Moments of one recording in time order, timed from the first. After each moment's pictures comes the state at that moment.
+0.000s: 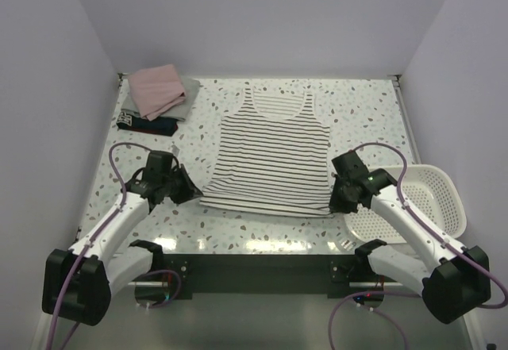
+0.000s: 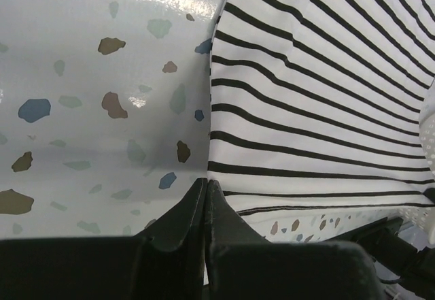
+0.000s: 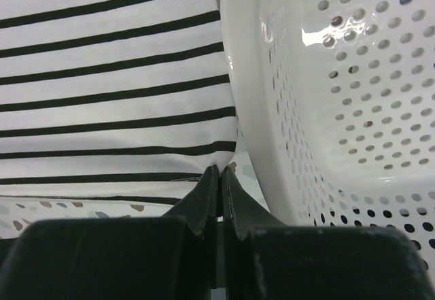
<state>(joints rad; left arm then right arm) -0.22 1.01 0.55 -0.47 0.25 -0.71 0.42 1.03 0.73 -0.95 0.11 0.72</state>
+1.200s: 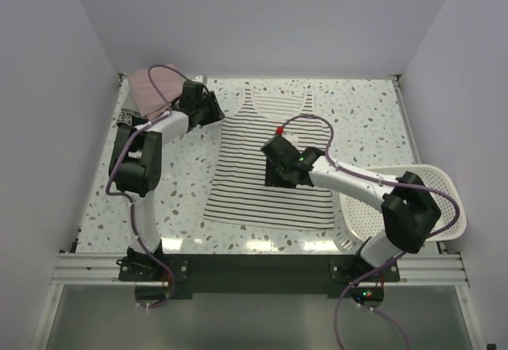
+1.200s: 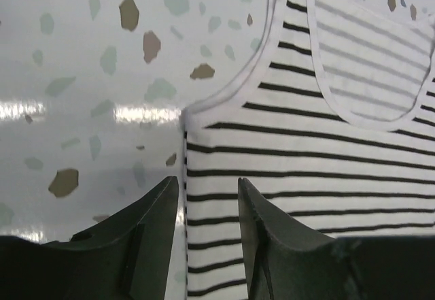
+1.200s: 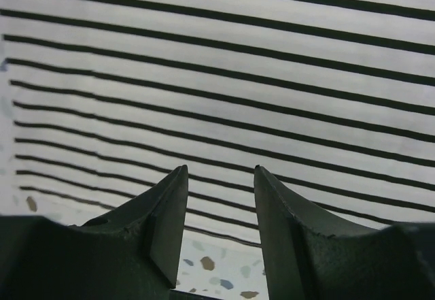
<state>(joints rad) -0.22 2.01 1.36 -0.05 0.13 -0.51 0.78 1.56 1.07 -0.61 0.23 0.79</state>
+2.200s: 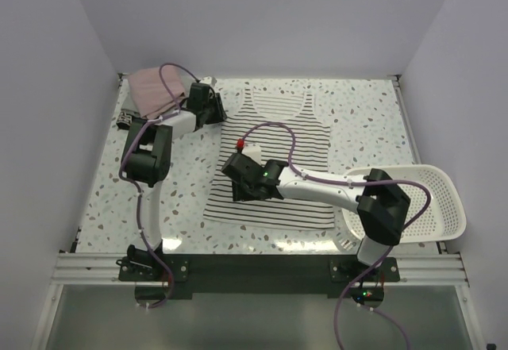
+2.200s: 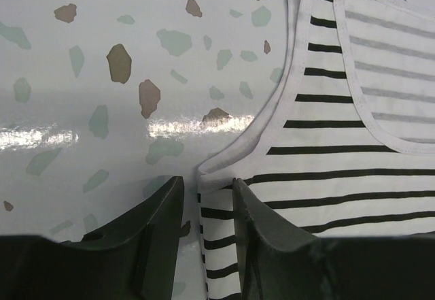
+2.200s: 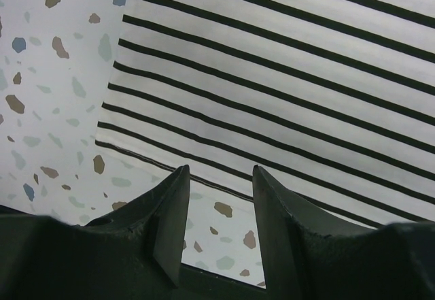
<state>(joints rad) -0.24 2.21 1.52 0.02 0.08 -0.39 1.09 1.74 1.30 -0.61 0.33 0.89</state>
